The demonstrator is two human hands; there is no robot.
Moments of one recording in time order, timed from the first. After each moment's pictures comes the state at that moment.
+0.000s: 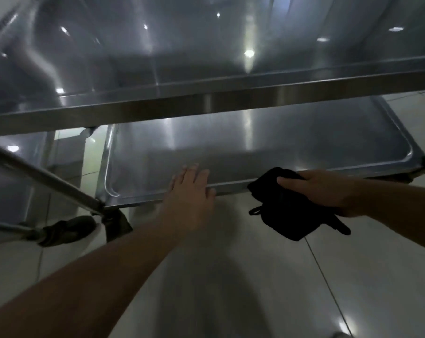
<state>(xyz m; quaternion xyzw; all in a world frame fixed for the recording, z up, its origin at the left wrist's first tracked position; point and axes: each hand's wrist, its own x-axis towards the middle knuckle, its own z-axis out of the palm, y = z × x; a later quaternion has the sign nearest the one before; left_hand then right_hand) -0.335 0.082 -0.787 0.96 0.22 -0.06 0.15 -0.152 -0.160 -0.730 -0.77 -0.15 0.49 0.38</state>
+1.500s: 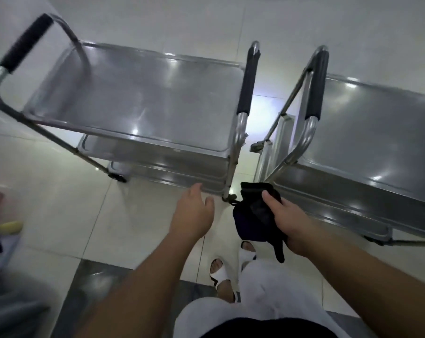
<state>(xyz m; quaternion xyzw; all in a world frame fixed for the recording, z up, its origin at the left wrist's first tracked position) -0.789 0.242 -0.049 0.73 0.56 0.00 0.38 -0.598 0.115 -0.034 -0.70 -0.03 0.57 0.43</state>
